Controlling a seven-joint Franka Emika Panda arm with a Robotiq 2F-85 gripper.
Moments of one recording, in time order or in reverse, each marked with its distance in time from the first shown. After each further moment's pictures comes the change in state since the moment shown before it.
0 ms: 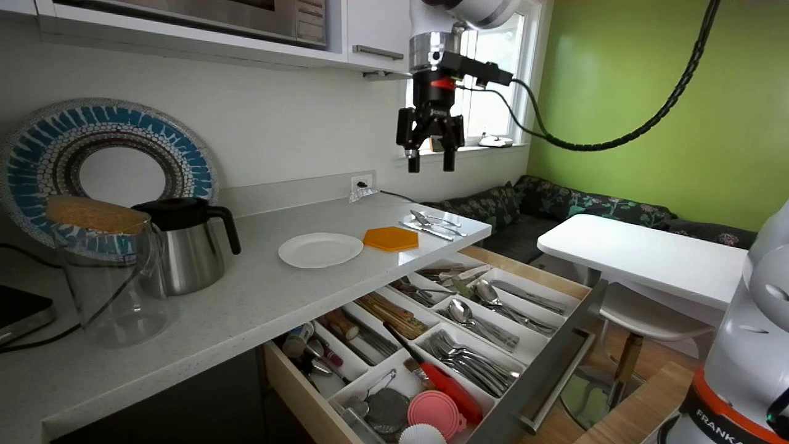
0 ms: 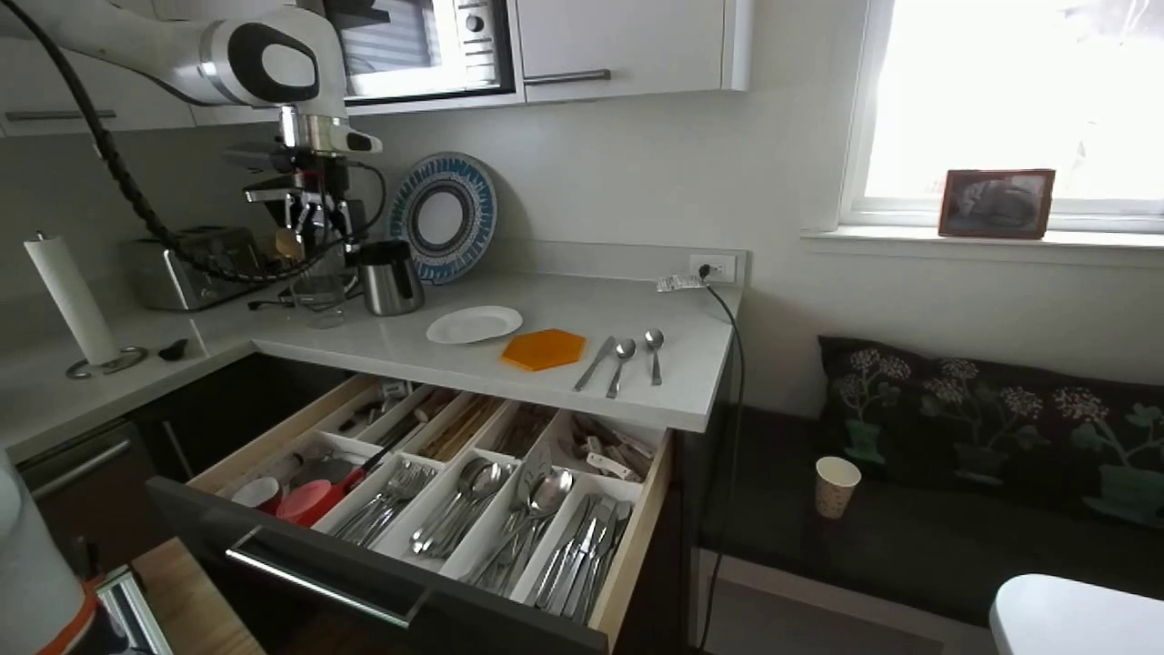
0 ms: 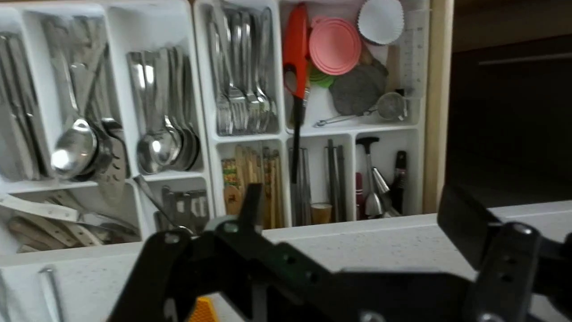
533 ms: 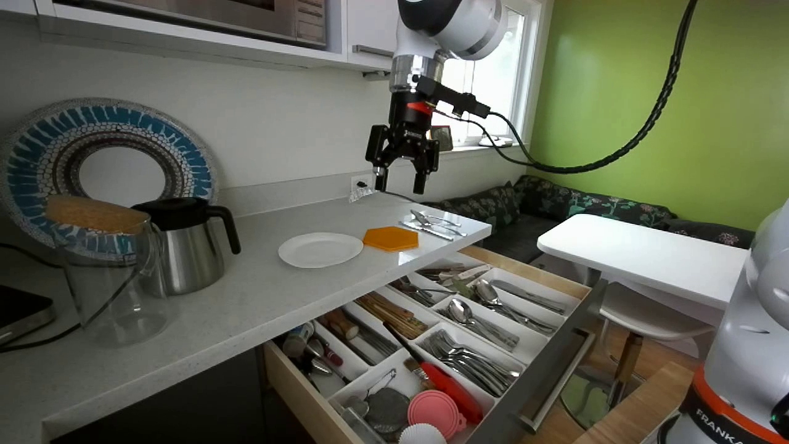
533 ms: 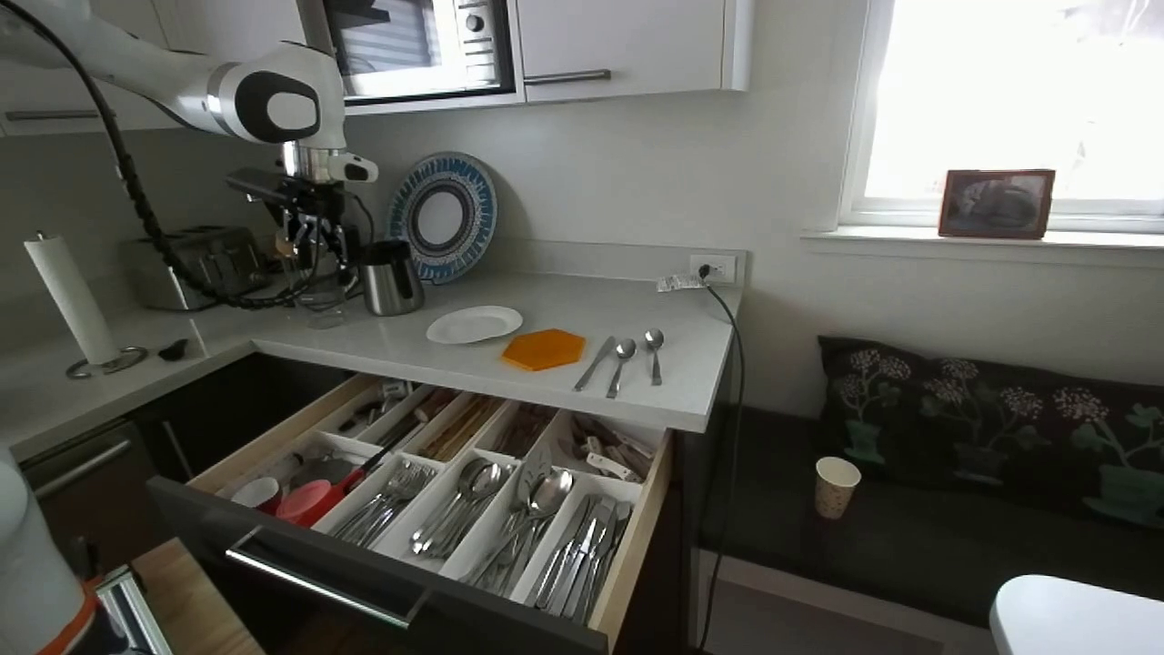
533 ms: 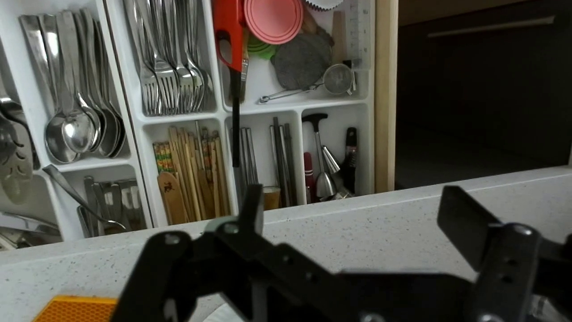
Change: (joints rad) arm 0.037 0.038 0.015 -0.066 0.121 0.183 -0.001
